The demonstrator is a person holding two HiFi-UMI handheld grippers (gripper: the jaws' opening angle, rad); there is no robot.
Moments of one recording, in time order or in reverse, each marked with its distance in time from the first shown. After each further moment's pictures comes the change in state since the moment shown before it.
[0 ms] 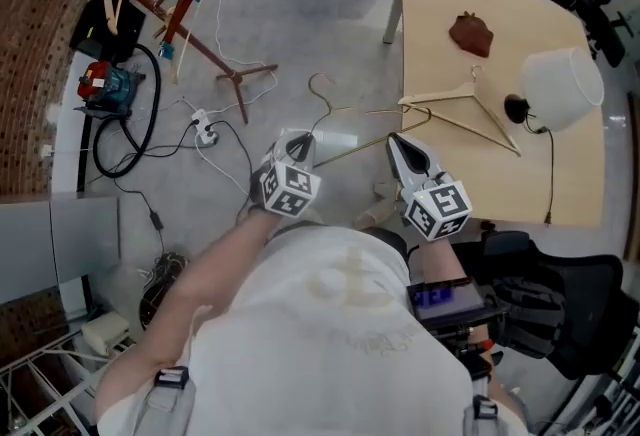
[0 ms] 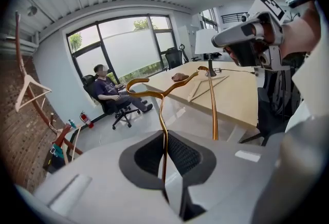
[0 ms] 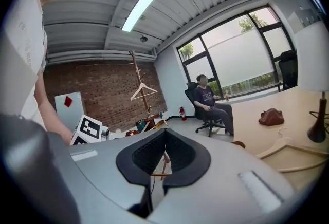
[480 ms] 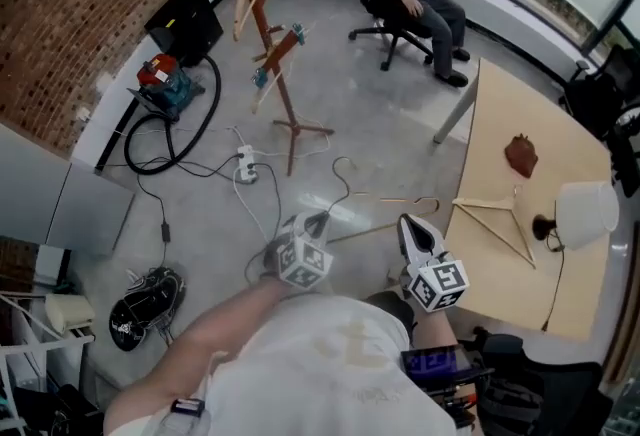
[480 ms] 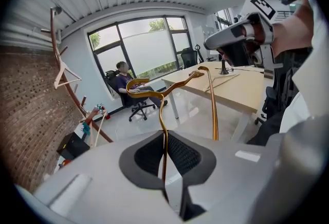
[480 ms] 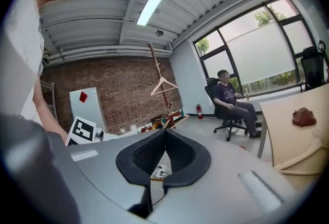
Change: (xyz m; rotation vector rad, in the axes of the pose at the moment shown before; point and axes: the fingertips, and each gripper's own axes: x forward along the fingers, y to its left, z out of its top) left arm -0.084 0.052 -0.096 -0.092 0.008 0.134; right arm 0.063 0.109 -0.025 -0.052 0.055 0.157
